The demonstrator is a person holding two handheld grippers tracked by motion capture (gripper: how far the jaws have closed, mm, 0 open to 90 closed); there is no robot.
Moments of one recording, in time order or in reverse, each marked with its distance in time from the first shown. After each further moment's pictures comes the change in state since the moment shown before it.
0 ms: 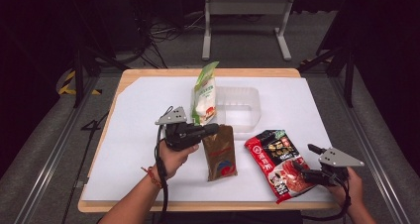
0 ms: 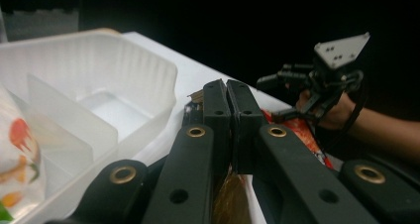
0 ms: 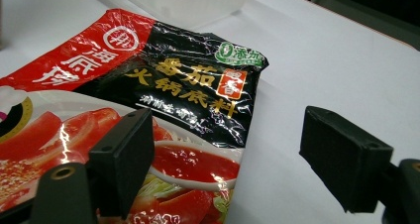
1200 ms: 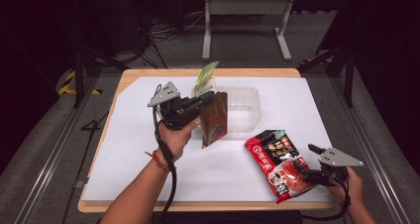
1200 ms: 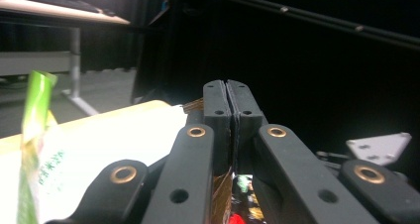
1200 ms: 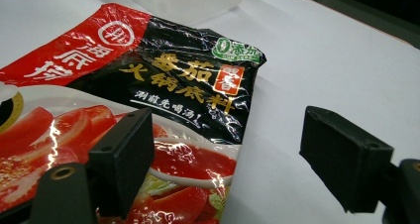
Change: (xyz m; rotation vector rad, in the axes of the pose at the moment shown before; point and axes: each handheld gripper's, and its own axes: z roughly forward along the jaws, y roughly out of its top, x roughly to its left) left arm -0.003 0.059 0.004 -0.188 0.210 0.009; right arm -0.001 -0.001 0.001 0.009 -0.007 -0.002
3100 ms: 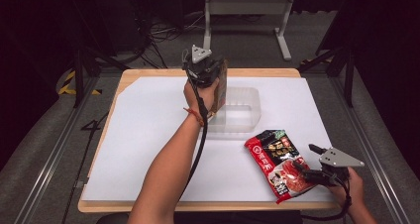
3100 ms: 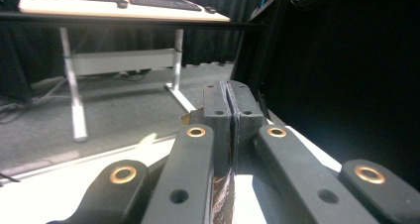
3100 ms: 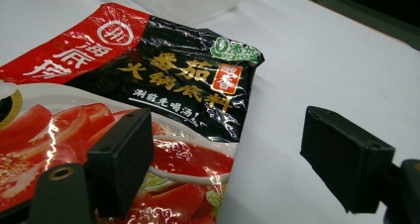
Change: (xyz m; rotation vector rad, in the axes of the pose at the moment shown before) left arm 0.044 0.033 0.112 0.040 0.382 0.053; right arm -0.001 -0.001 -0.002 -0.001 -0.002 -0.001
